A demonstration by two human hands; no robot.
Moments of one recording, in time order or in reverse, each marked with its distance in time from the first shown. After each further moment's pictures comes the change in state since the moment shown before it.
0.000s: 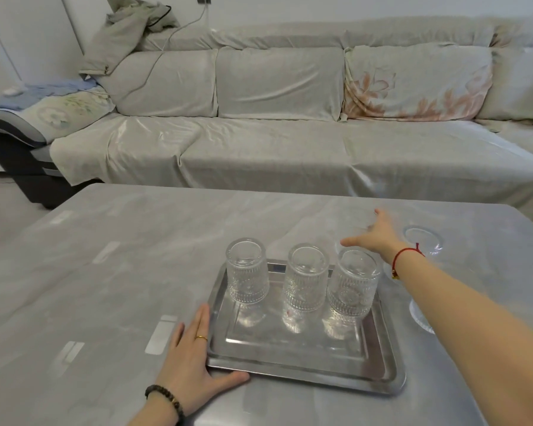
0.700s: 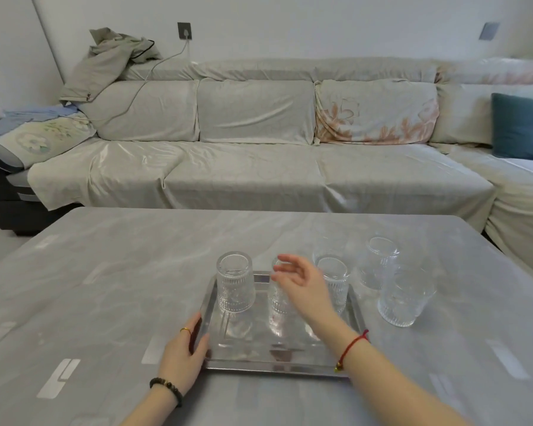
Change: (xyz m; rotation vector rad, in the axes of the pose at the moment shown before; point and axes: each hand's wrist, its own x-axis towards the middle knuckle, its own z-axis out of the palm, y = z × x) left_hand 0.004 0.005 -0.013 -0.551 0.130 -0.063; right_hand -0.174 -0.048 0.070 0.402 -0.132 -0.252
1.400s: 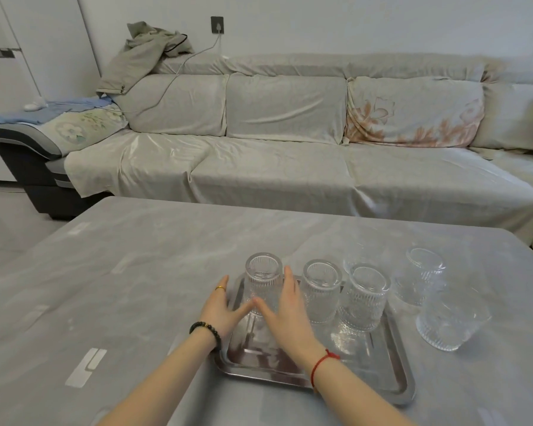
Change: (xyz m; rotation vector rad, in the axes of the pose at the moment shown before) left_hand 0.067 0.029 0.001 0.028 -0.050 -0.097; right_hand 0.008 0.039 0.073 -0.447 -0.103 -0.033
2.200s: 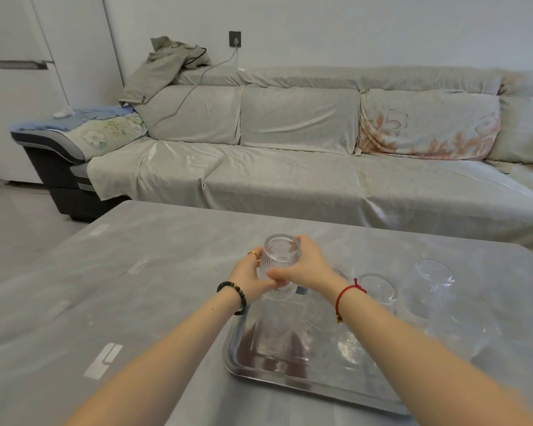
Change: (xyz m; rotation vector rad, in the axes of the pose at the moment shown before) left_hand 0.015 0.072 -0.014 -0.079 -0.061 0.226; right_hand 0.056 -0.050 -0.063 -0.038 -0.097 -0.005
